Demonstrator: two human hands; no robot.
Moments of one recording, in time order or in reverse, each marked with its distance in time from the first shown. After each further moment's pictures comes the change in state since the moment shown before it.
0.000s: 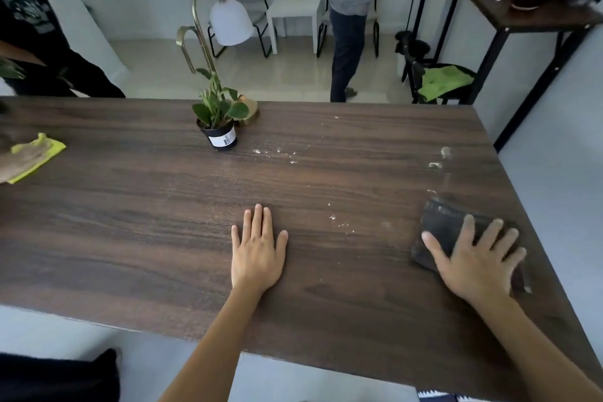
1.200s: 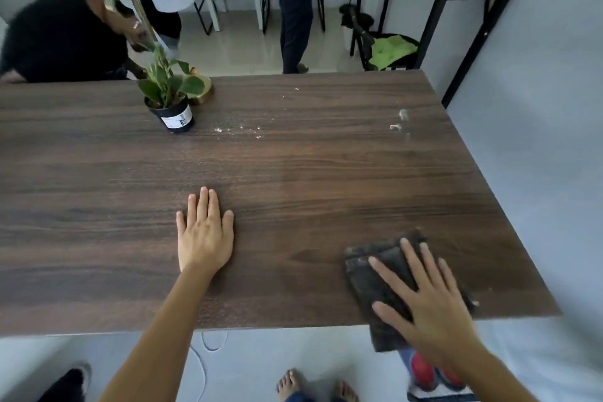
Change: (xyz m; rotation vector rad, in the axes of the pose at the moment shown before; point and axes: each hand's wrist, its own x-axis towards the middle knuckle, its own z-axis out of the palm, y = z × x) left_hand 0.005 -0.051 -0.013 -0.018 -0.008 0.000; right_hand -0.151 0.018 0.049 -0.027 0.095 -0.515
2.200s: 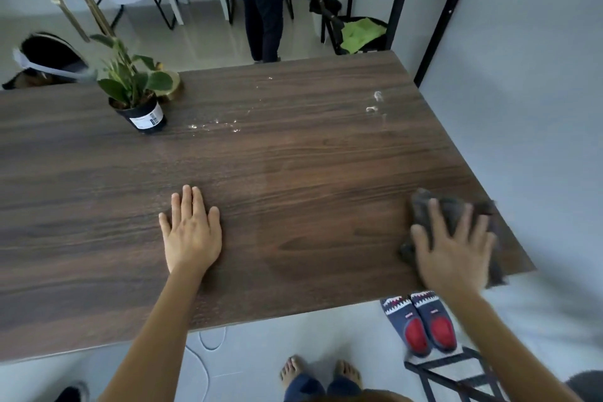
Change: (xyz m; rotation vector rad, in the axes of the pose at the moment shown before) left_hand 0.003 -0.001 0.003 0.010 -0.014 0.032; right_hand 0.027 0.022 -0.006 0.022 0.165 0.711
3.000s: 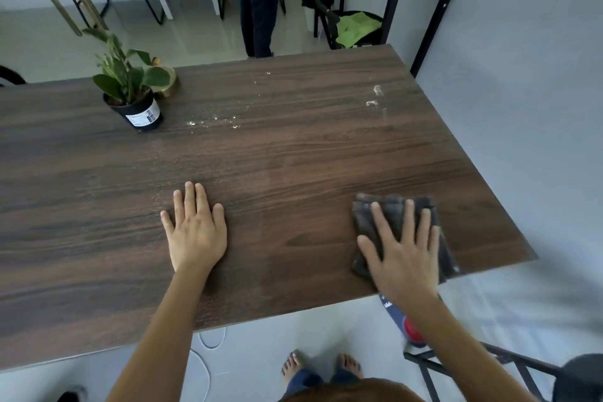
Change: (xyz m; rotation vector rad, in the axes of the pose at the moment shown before) left_hand 0.003 0.001 0.000 -0.024 -0.006 0.020; right_hand -0.042 -0.060 0.013 -0.012 -0.039 -0.190
